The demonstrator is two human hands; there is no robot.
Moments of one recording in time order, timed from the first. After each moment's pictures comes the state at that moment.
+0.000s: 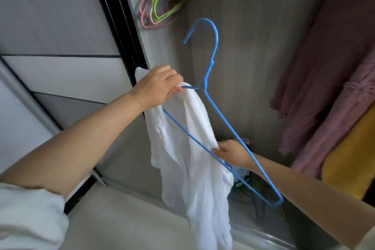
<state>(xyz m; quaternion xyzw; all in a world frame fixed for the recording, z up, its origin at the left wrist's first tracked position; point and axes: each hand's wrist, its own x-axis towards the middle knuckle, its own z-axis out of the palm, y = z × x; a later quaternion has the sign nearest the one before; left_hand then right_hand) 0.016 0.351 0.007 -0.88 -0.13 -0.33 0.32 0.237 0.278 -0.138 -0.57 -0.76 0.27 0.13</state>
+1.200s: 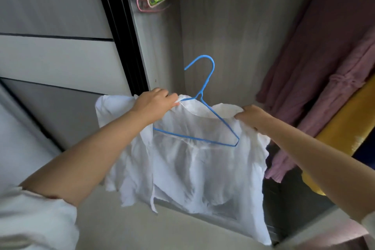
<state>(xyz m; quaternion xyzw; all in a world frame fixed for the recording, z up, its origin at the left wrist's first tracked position) -0.003 0.337 -0.073 -0.83 -0.31 -0.28 0.38 0.259 0.287 -0.076 -0.74 -0.55 0.31 0.22</state>
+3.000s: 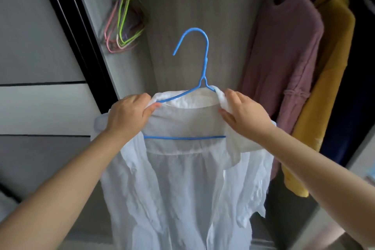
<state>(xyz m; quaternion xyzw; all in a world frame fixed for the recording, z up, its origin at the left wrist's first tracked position) 0.009 0.328 -0.005 -0.79 -0.25 -0.44 0.33 0.271 0.238 -0.017 -0.57 -0.72 -0.23 0.32</state>
